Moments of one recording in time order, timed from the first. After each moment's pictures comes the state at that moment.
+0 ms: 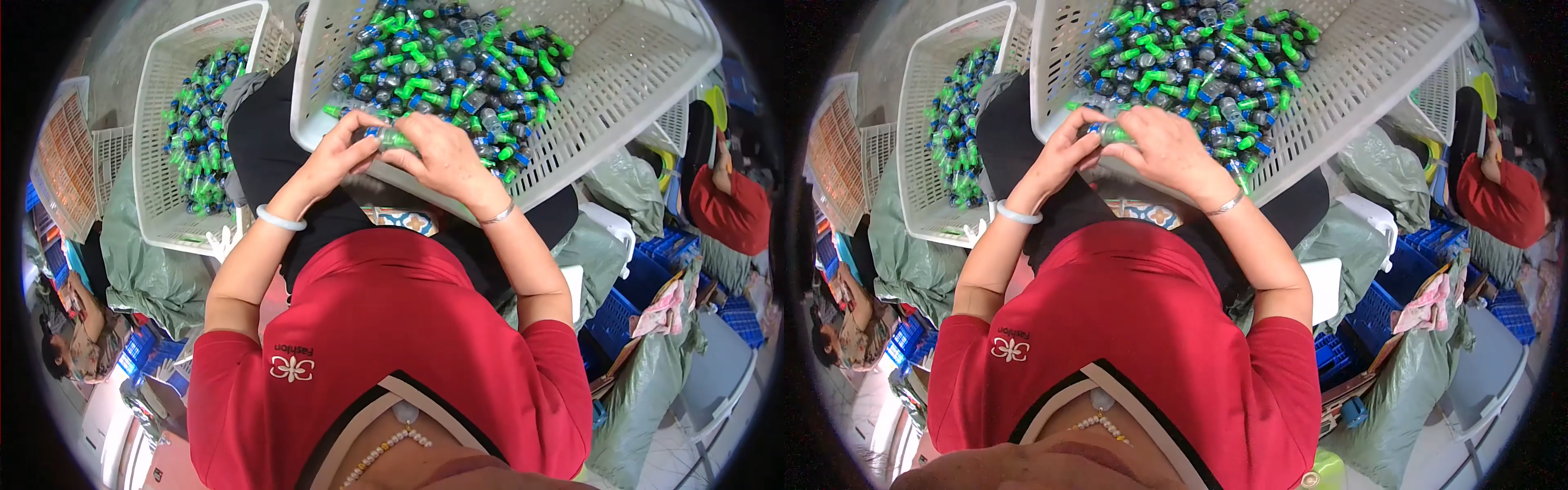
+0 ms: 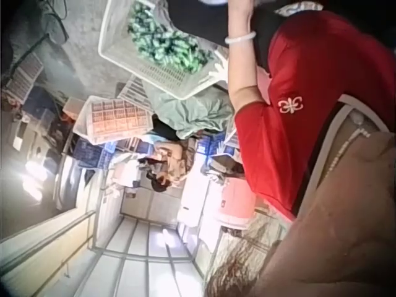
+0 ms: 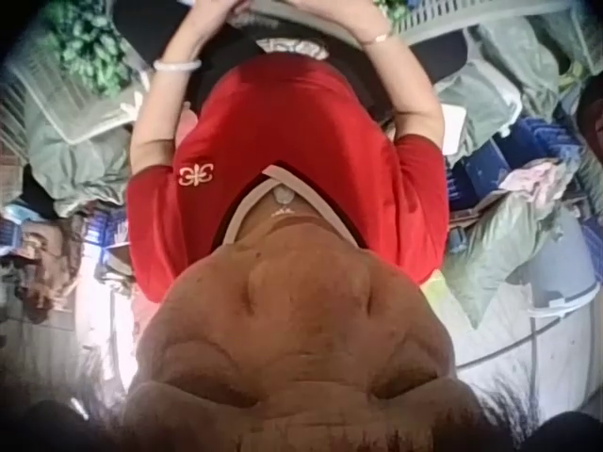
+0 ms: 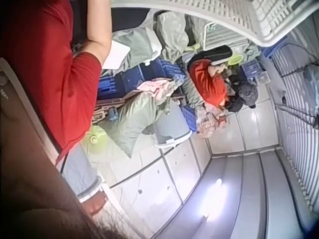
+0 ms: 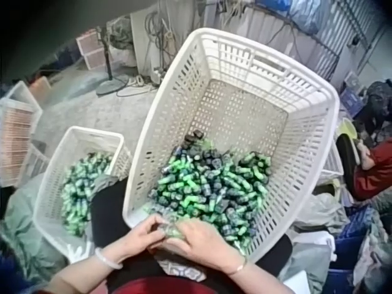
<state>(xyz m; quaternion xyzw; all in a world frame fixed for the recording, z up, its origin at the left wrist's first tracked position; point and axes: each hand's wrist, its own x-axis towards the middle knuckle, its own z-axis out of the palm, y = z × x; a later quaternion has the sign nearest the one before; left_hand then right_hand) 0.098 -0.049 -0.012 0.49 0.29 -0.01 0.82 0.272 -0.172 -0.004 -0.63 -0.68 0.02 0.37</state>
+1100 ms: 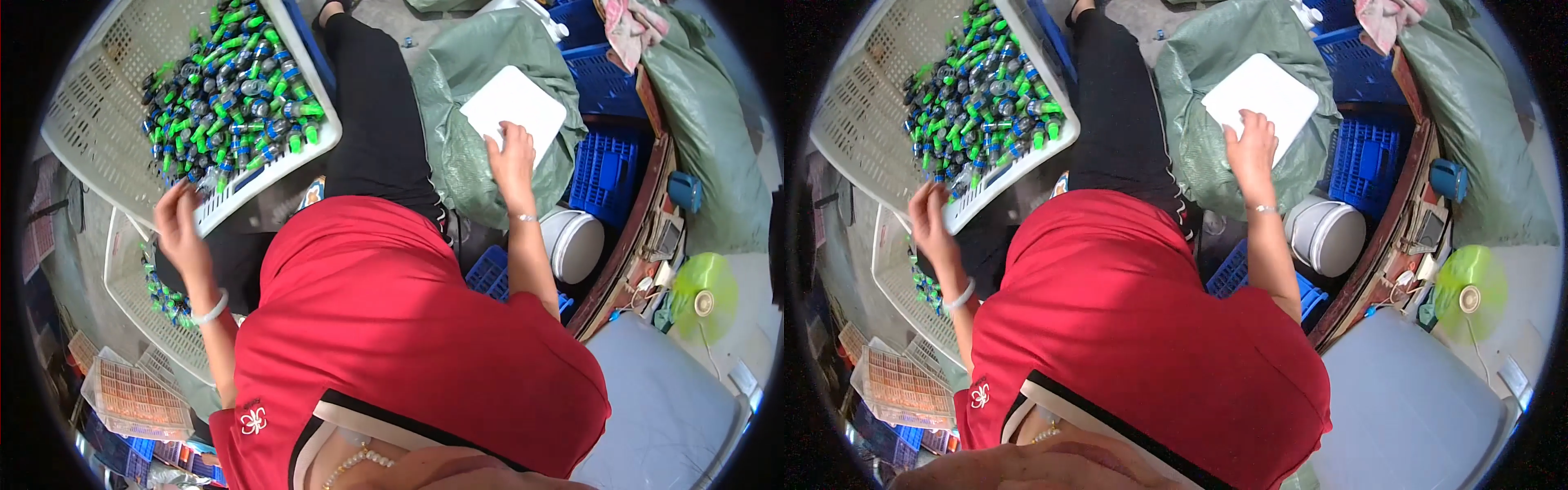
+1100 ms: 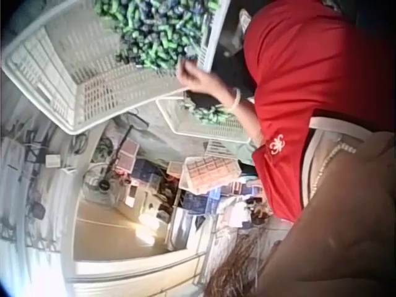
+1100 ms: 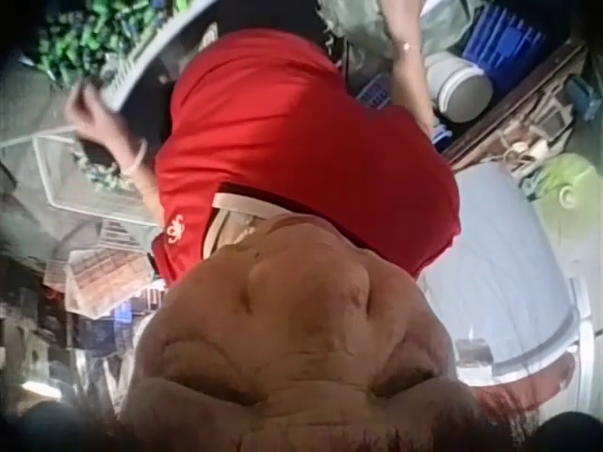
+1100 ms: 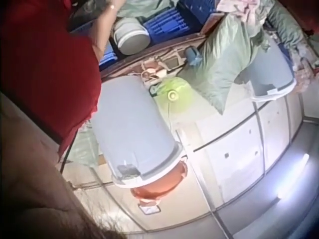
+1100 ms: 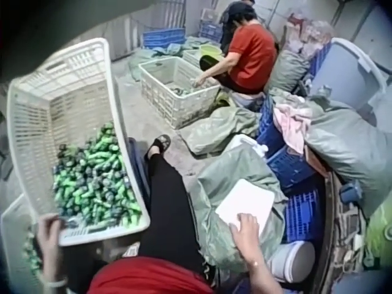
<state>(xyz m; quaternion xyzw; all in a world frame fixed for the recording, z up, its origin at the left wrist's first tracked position) 0.121 -0.121 0.035 0.78 0.19 0.17 0.57 0.202 -0.615 -0.038 -0.99 0.00 -0.10 0.13</state>
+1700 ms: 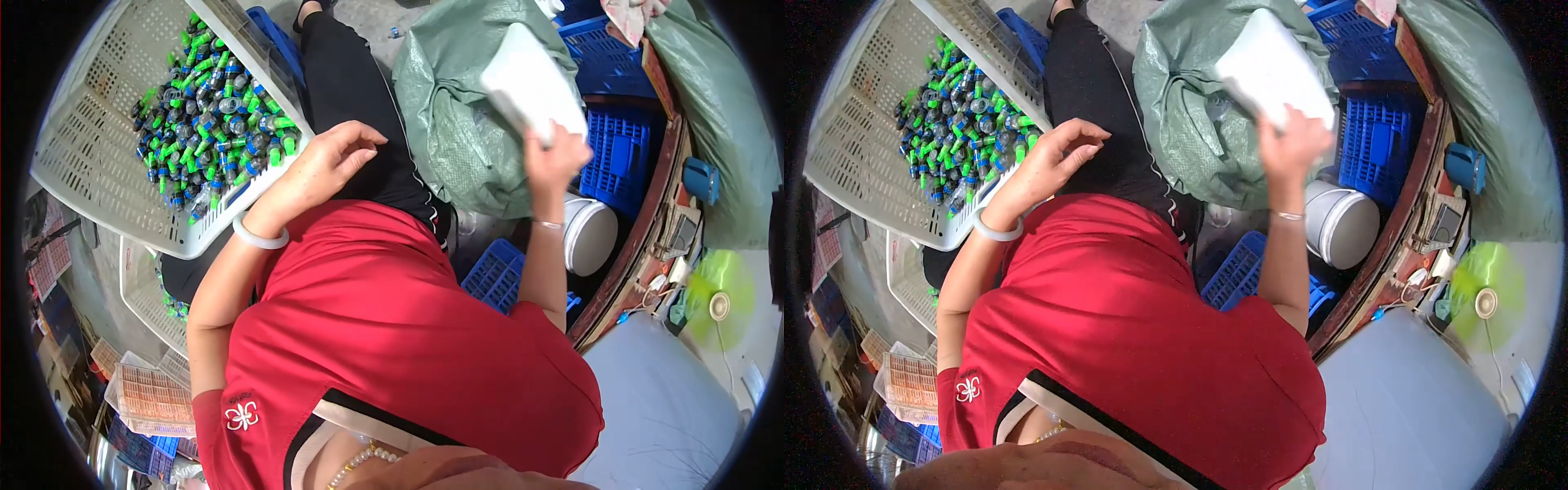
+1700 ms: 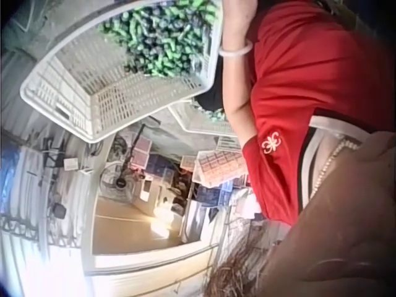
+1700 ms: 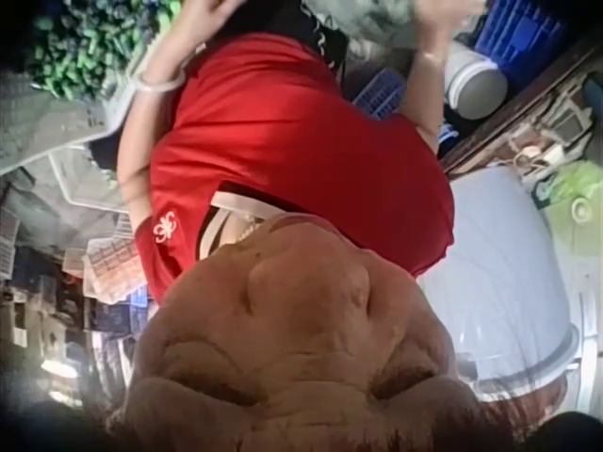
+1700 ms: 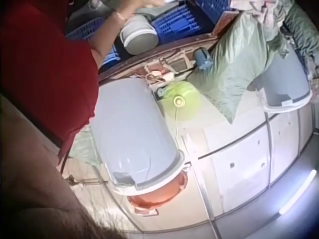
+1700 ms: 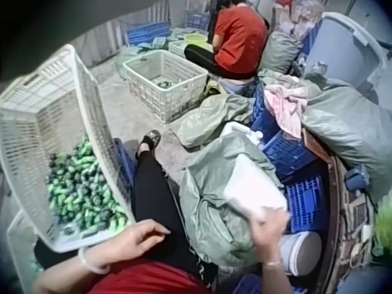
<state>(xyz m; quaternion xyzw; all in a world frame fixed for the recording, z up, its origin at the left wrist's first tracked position) 0.231 -0.321 0.028 0.77 -0.20 -0.27 0.54 0.200 -0.678 0.002 -0.97 0.00 -0.26 -0.02</state>
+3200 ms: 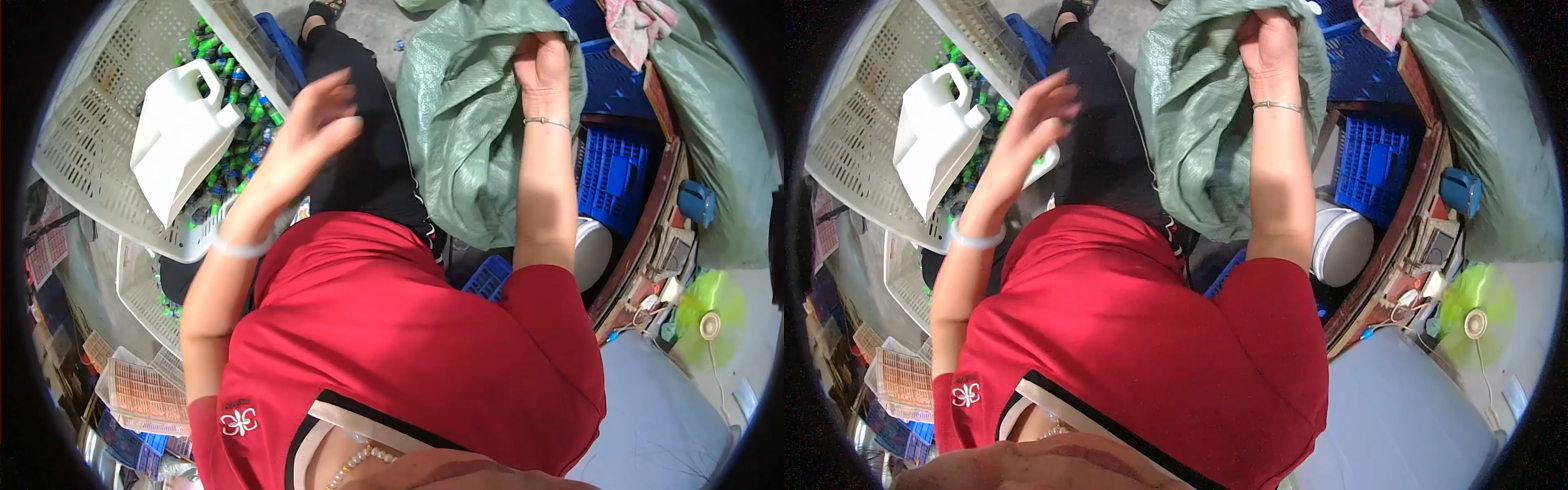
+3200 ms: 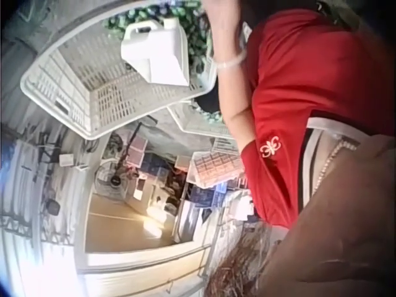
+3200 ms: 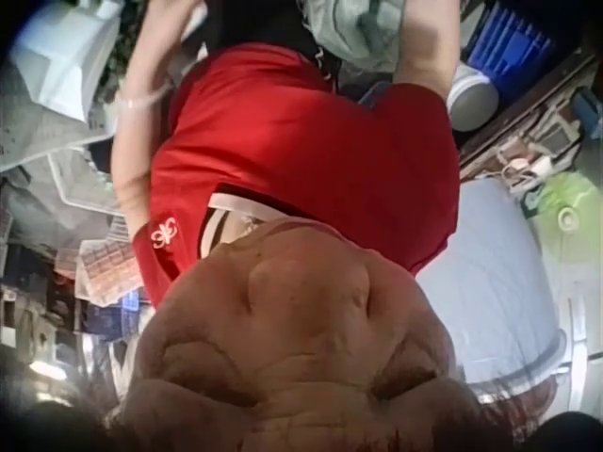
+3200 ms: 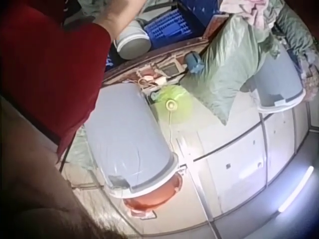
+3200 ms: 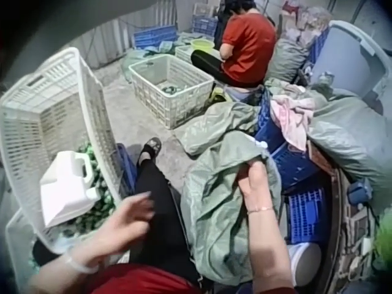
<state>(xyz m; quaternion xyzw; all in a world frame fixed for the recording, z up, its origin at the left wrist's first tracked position) 0.260 -0.313 0.069 0.72 -0.04 -0.19 0.67 0.408 -0.646 -0.008 -0.39 0.08 -0.02 0.92</state>
